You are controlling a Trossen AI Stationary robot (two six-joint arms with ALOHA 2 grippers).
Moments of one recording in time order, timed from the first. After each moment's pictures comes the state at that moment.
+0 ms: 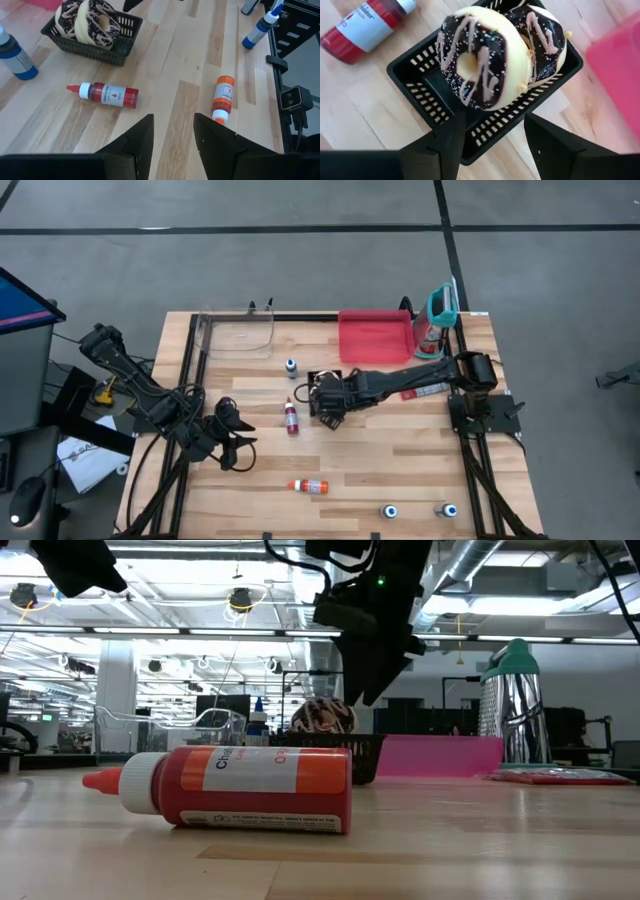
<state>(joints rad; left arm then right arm) -0.73 1.00 0.77 -0.60 -0.64 -0.84 0.11 1.95 1.56 -0.92 0.35 0.65</state>
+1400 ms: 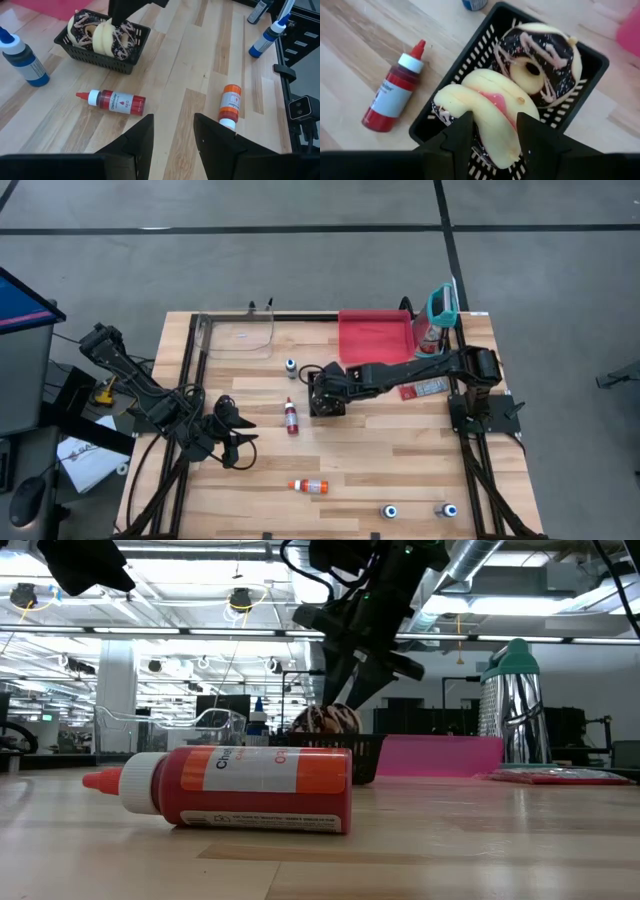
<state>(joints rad) -0.73 1.00 0.77 -0.60 -0.69 -0.84 0.03 1.90 1.43 -0.65 0.29 0.90</state>
